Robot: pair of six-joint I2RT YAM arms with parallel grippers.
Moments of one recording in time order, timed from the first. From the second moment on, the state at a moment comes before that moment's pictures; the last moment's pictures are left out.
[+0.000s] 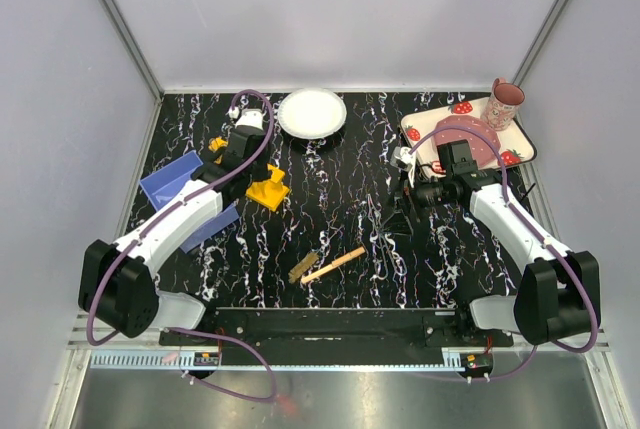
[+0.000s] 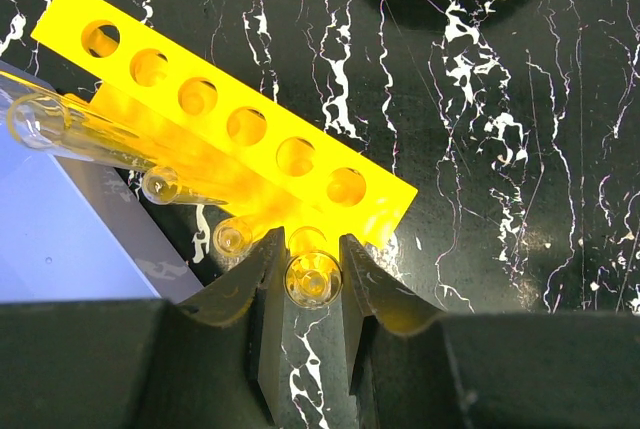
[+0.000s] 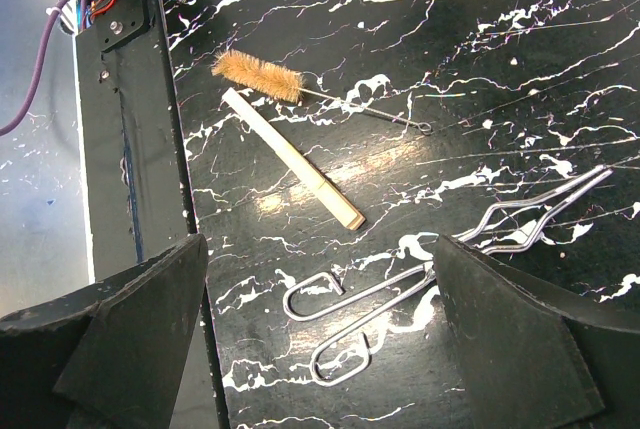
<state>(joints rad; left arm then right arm) -0.46 1.34 1.04 -0.39 -0.34 -0.32 0.22 1.31 0.92 -0.63 -1.03 -0.56</state>
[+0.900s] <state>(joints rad) -0.45 1.40 0.95 -0.33 -0.34 -0.33 0.22 1.31 0.92 -0.64 -1.03 -0.57</state>
